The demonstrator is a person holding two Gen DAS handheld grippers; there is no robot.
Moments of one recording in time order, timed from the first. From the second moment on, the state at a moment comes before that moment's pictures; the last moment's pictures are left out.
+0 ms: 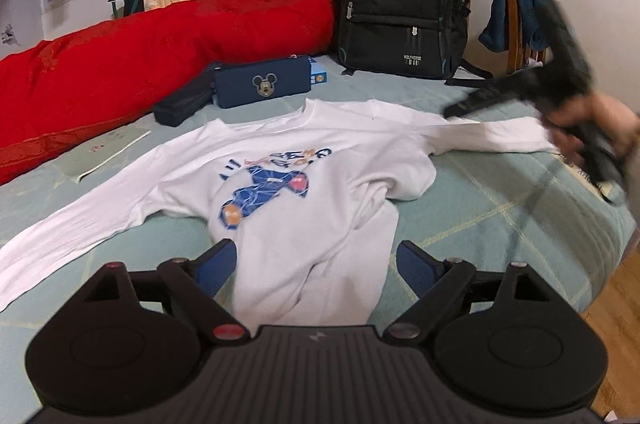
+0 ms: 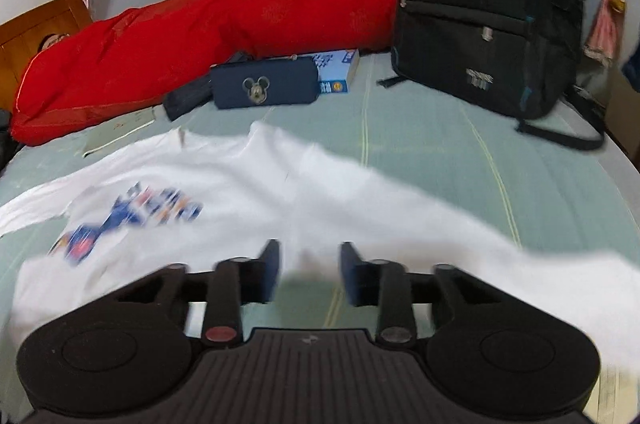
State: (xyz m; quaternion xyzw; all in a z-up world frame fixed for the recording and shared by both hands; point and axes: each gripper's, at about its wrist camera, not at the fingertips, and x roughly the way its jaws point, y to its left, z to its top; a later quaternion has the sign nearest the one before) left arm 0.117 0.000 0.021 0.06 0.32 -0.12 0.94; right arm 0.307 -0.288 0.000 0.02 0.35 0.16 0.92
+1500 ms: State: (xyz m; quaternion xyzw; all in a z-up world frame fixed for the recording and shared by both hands) left arm 0.149 -0.001 0.007 0.05 0.33 -0.14 0.93; right arm 0.473 -0.246 -0.049 -0.13 0.37 0.18 0.90
